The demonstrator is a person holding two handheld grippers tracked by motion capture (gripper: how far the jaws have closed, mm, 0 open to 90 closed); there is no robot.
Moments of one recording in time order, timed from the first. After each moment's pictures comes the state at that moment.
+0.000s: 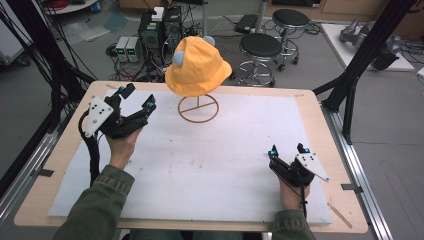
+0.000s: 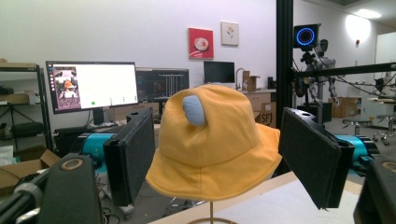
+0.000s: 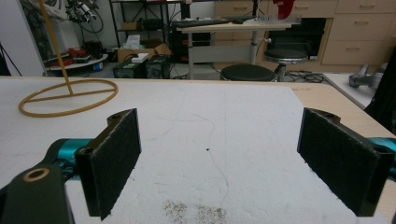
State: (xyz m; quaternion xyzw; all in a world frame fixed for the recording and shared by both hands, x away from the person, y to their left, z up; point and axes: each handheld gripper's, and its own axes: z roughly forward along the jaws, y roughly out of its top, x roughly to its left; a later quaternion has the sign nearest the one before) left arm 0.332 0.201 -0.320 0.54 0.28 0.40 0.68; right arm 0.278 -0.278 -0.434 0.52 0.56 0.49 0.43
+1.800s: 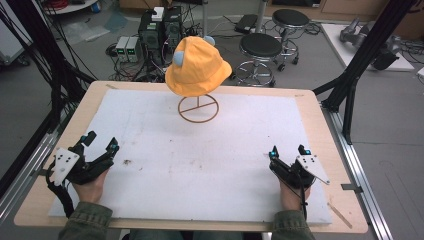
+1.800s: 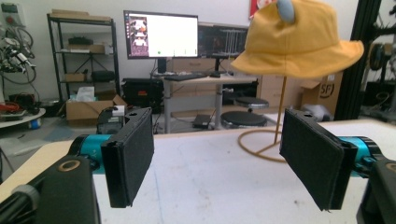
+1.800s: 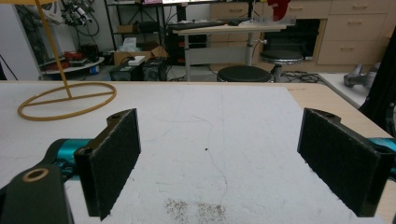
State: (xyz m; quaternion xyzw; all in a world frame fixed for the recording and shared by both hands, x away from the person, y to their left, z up) left arm 0.263 0.287 -0.418 0.54 0.41 0.43 0.60; right arm 0.271 -0.276 -0.433 0.53 0.55 0.49 0.43
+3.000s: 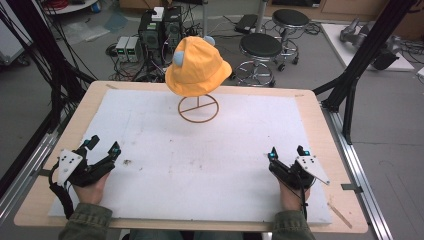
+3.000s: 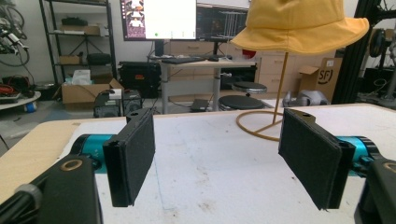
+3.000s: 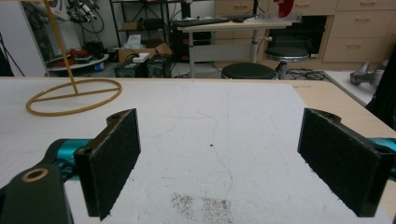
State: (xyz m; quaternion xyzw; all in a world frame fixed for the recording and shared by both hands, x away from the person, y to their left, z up) left arm 0.264 0.287 -0.428 0.55 0.42 0.41 0.59; right arm 0.270 -0.275 -0.433 0.52 0.56 0.49 0.42
